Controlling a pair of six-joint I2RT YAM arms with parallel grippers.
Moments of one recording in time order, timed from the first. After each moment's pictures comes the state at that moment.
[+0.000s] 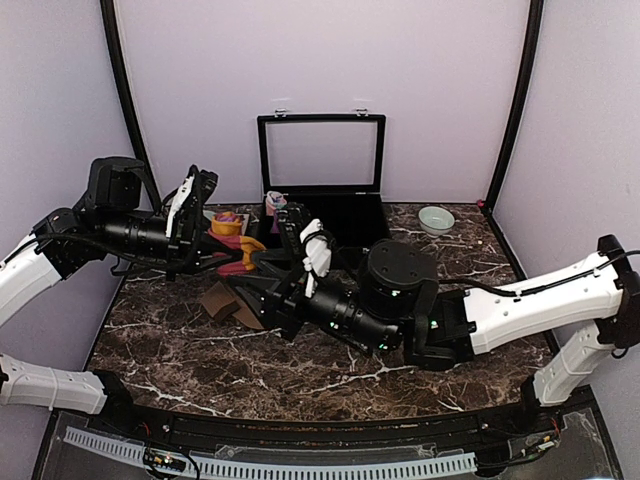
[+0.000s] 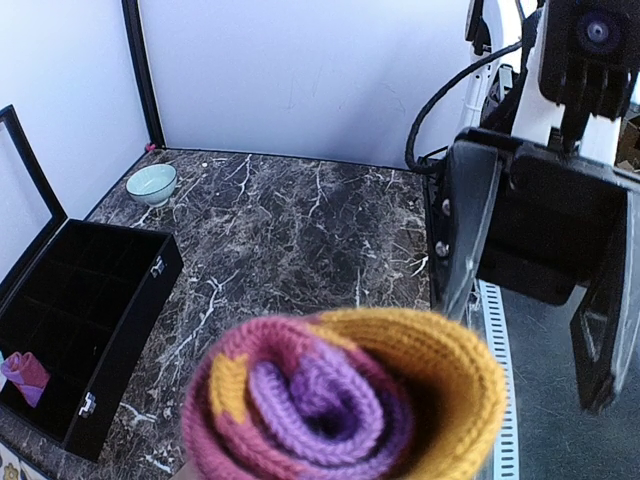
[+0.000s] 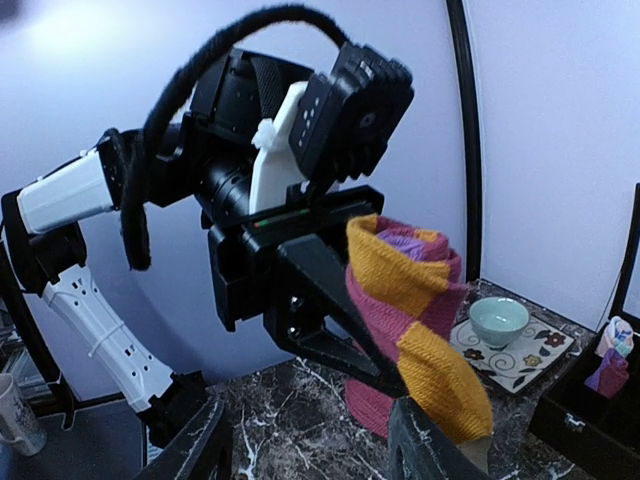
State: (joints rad) left arm -0.66 1.01 1.12 -0.57 0.67 0.26; right arm 1.45 1.55 1.13 0.56 0.27 0.11
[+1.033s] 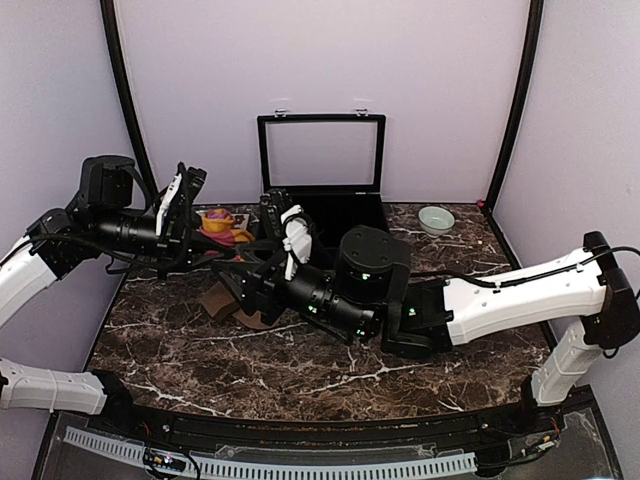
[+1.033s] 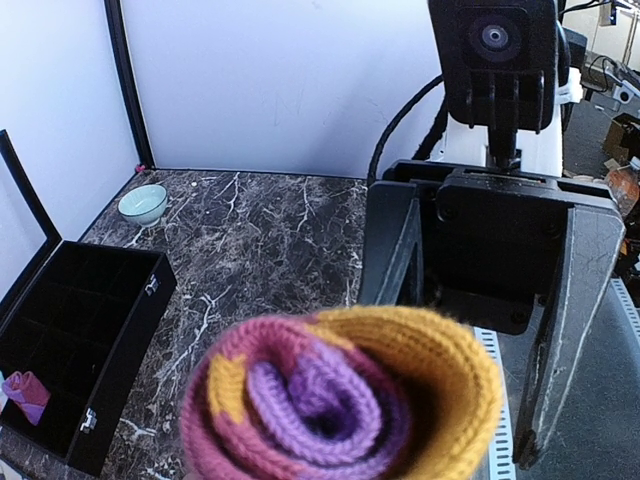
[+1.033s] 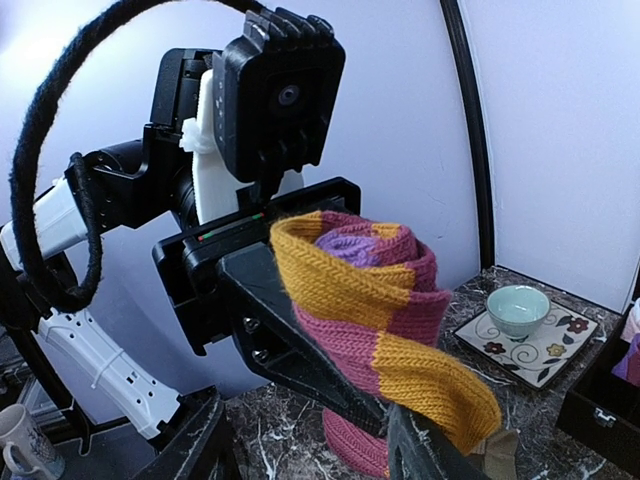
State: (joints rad) left arm -0.63 0.98 1.12 -0.57 0.76 0.30; right arm 1.41 1.66 1.26 0.51 0.24 0.21
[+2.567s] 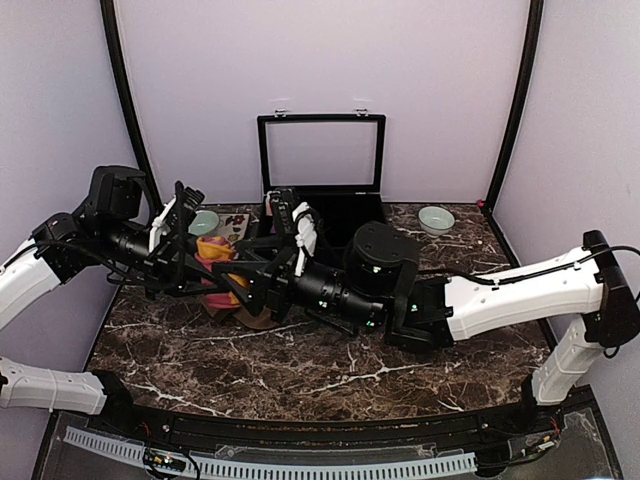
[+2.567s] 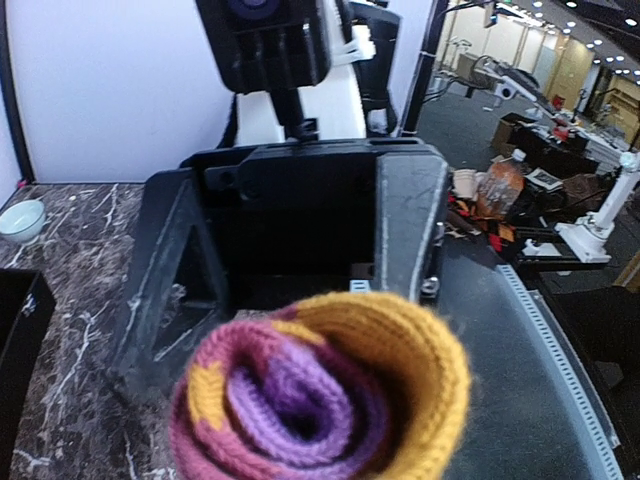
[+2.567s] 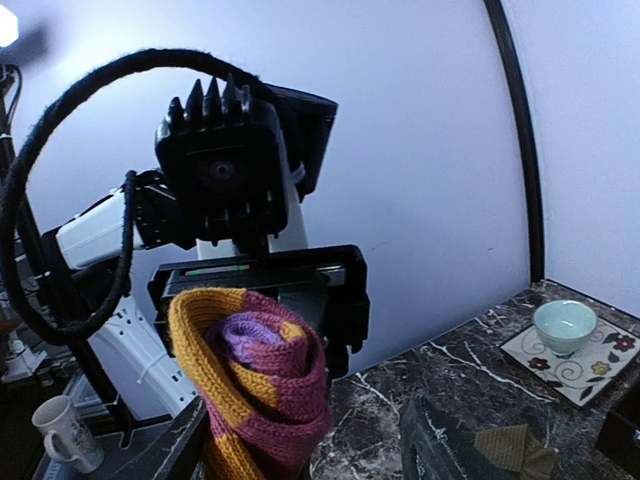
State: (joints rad) left arm -0.65 0.98 1.09 -0.63 1.02 0.30; right arm 1.36 1.65 1.20 0.60 0.08 0.26
